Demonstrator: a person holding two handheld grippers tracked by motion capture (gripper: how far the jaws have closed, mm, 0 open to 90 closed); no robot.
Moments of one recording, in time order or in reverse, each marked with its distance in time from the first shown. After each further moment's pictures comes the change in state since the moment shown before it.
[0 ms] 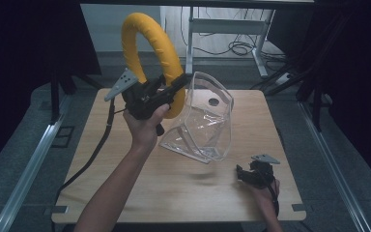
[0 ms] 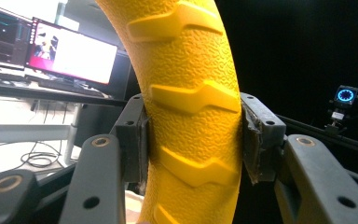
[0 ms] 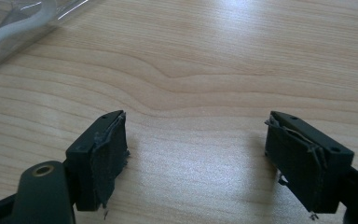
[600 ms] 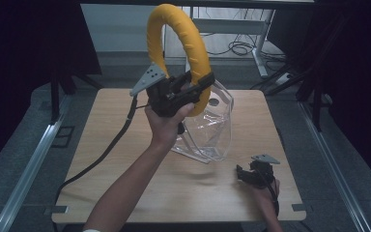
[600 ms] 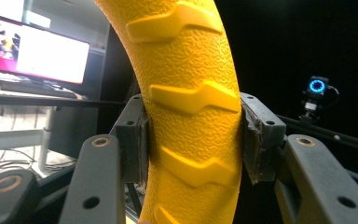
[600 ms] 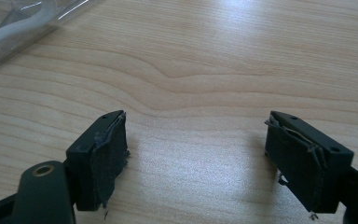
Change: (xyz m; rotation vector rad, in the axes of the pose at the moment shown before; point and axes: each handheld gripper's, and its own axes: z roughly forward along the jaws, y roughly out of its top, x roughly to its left) left arm -0.040 -0.001 0.038 0.029 -0.102 0.019; right arm 0.000 0.000 0.000 0.001 0.001 0.000
